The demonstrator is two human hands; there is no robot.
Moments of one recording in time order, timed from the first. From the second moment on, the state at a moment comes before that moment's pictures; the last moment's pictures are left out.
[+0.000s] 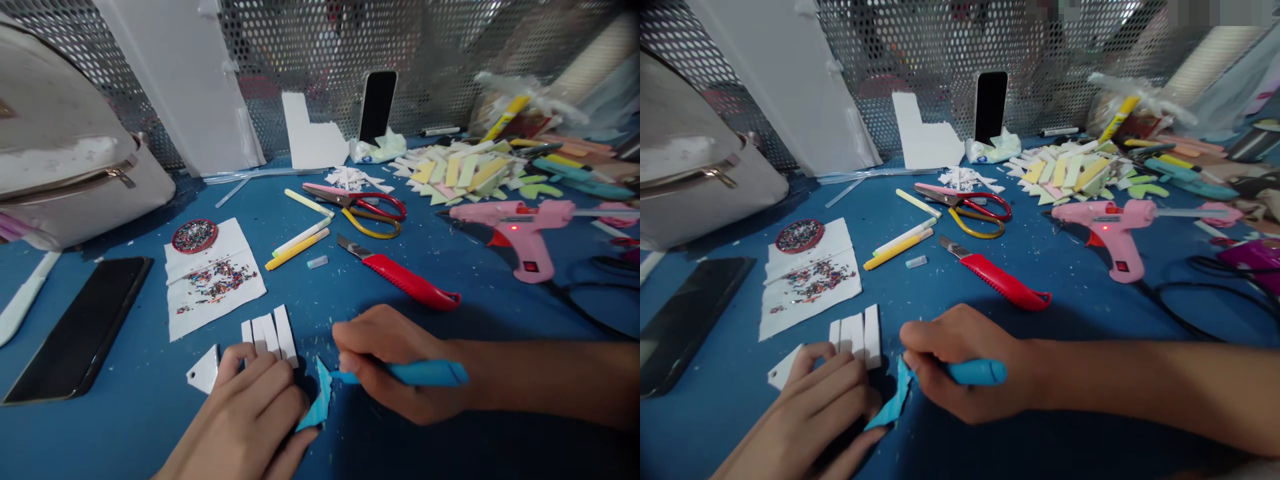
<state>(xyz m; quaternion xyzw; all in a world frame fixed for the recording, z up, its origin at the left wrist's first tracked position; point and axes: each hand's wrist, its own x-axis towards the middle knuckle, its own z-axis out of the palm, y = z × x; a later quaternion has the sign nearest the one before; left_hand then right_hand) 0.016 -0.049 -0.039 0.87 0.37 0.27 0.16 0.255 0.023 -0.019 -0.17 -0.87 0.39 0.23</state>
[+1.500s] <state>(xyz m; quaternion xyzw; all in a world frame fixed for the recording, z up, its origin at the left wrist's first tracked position) 0.017 -0.047 -0.037 0.87 0.37 0.27 0.15 0.256 0.025 -0.020 -0.17 -0.87 0.41 0.22</state>
